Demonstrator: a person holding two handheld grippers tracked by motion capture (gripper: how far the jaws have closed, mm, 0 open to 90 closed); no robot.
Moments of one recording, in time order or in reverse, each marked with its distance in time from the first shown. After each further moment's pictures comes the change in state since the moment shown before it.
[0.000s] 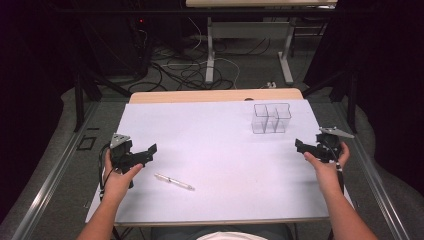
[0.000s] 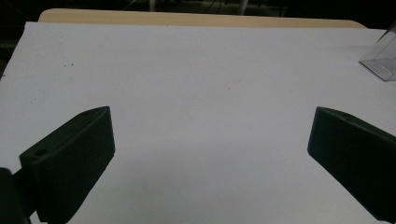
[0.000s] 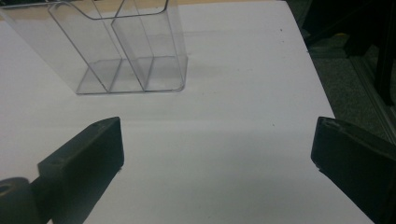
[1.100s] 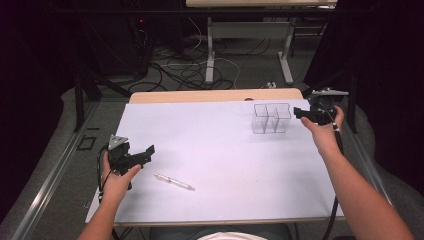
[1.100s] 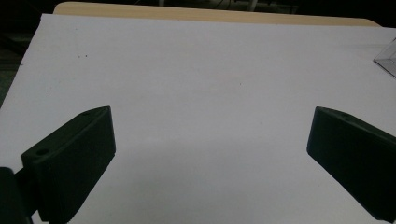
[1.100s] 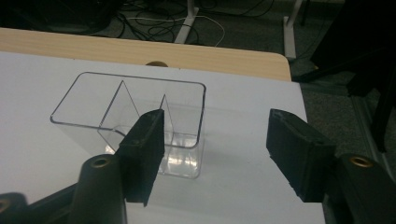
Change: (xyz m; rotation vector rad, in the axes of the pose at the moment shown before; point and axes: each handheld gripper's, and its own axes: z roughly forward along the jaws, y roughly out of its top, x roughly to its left) left arm 0.003 -0.005 -0.003 0.015 0.030 -0.015; right arm 0.025 0.107 0.012 0.014 0.033 -0.139
